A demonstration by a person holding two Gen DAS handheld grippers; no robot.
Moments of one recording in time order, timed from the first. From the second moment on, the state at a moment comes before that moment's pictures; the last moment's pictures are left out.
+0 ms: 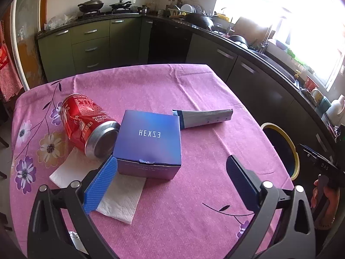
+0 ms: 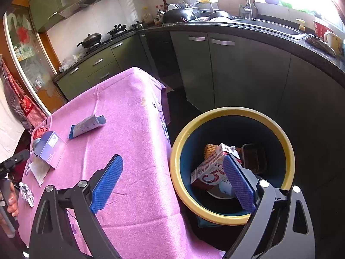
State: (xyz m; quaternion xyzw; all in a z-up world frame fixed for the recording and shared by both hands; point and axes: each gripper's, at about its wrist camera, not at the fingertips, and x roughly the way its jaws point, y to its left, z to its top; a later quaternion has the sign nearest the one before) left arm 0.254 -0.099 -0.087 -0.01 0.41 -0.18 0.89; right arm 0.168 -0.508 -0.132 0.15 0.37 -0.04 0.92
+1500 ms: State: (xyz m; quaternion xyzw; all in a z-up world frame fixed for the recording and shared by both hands) left arm 0.253 -0.123 -0.086 0.05 0.40 -0.15 0.90; right arm 0.159 -0.525 -0.139 0.19 0.36 -0.02 0.91
